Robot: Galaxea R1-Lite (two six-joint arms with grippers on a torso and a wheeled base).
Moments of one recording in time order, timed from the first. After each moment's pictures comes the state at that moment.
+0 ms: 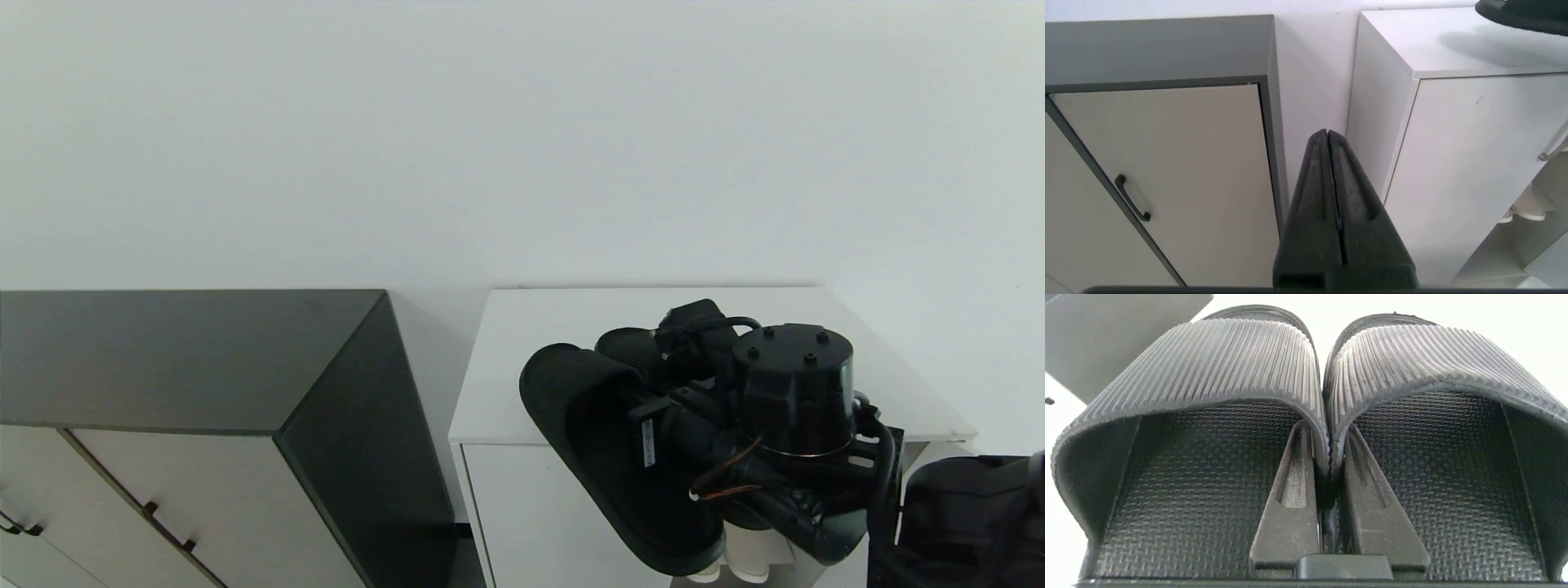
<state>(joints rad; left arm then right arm) 0.00 0.00 0.00 0.00 -0.04 0.01 0.87 1.77 -0.77 -0.75 -0.38 0.11</state>
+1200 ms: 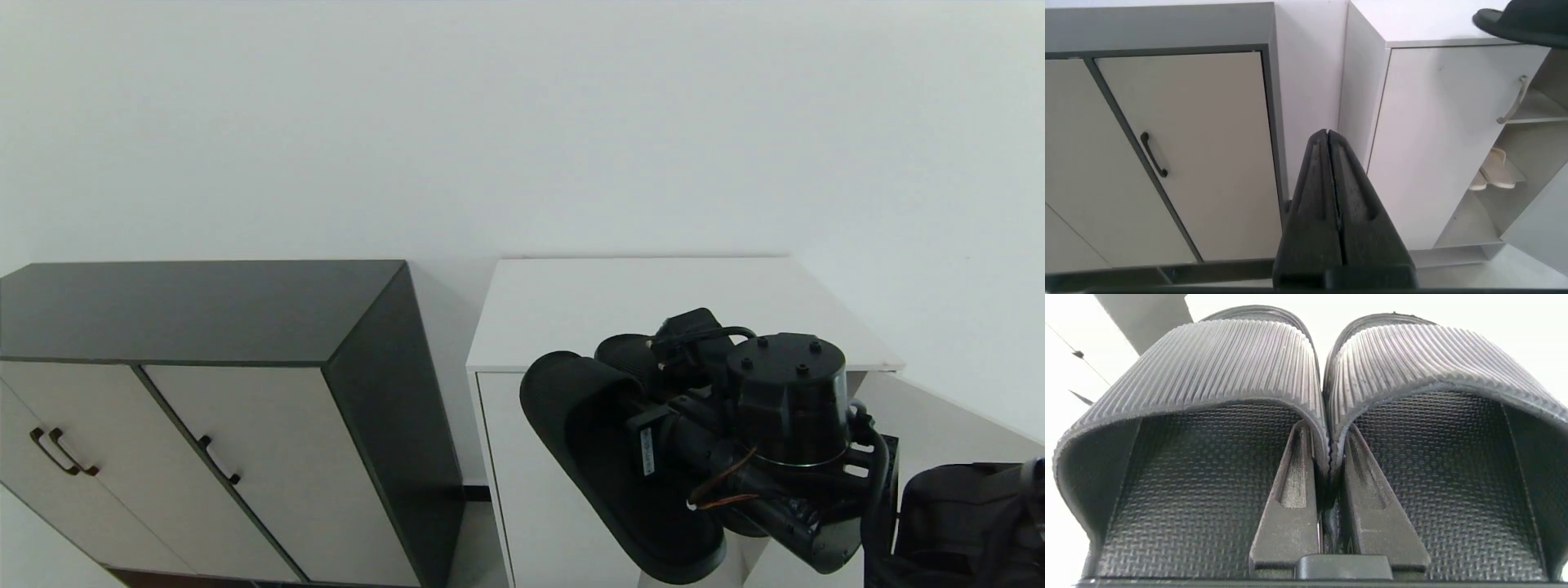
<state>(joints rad) 0.00 0.00 0.00 0.00 -0.04 0.01 0.87 1.78 -0.76 -0.76 -0.39 0.11</state>
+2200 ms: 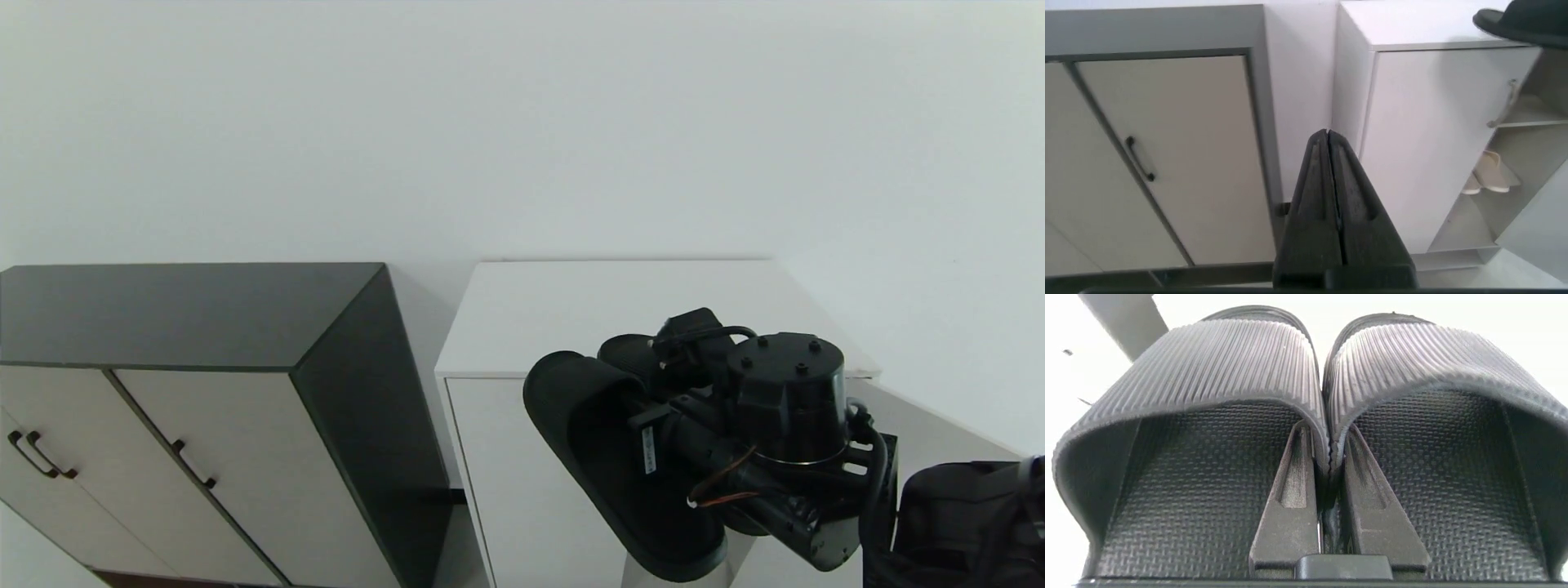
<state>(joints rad) 0.00 0.00 0.00 0.00 -0.04 0.01 0.87 1.78 -0.76 -0.75 -0.39 0.11</state>
